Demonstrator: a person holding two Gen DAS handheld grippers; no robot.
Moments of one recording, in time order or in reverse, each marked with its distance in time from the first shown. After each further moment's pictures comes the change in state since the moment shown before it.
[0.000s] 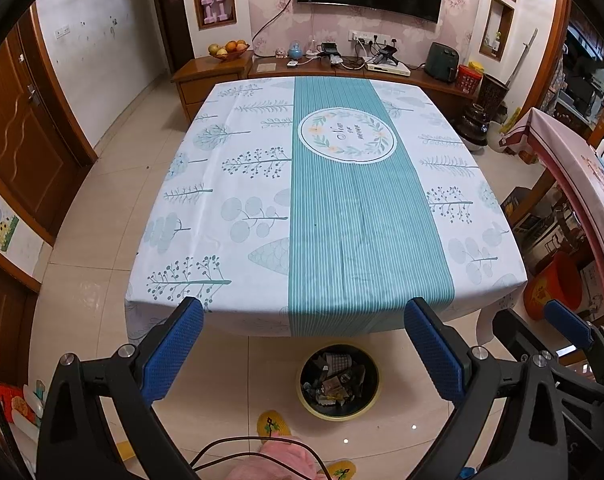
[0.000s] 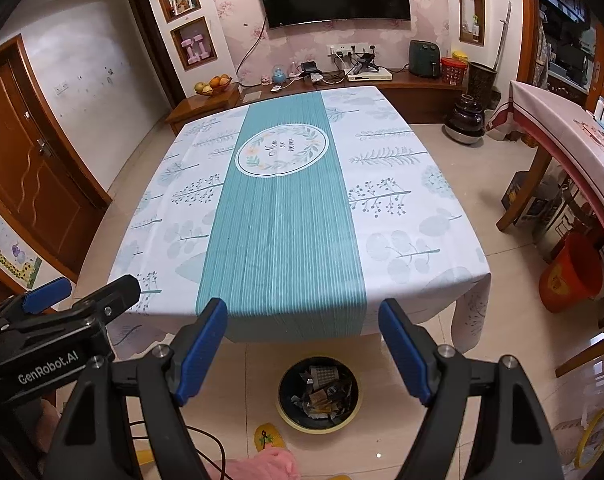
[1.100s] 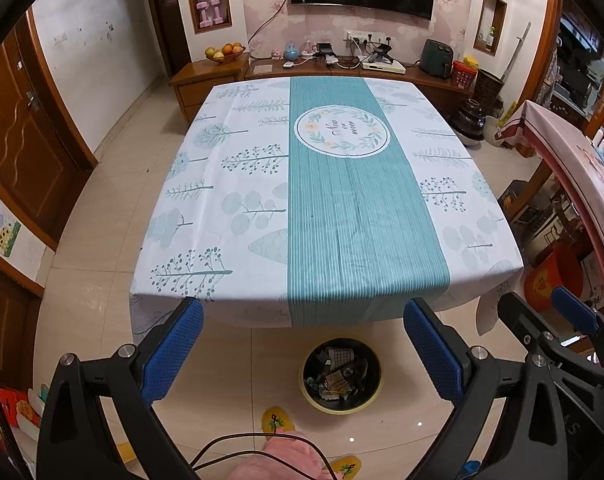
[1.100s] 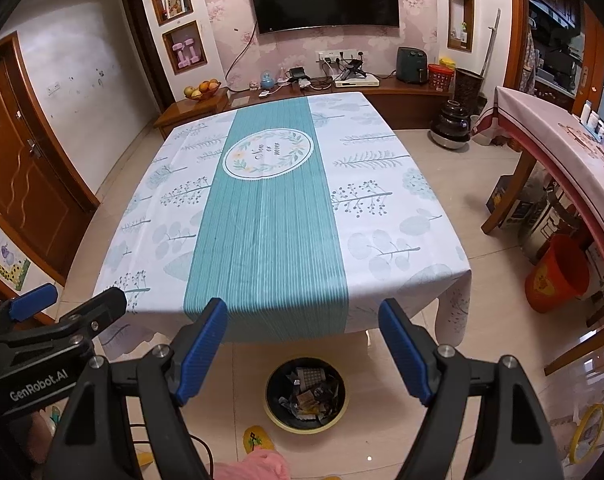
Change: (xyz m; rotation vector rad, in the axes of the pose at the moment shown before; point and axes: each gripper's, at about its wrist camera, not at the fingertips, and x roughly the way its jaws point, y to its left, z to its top) left arm -0.010 0.004 -0.019 0.035 -0.007 -0.005; right arm -0.013 -0.001 -0.009 0.001 -0.023 -0.057
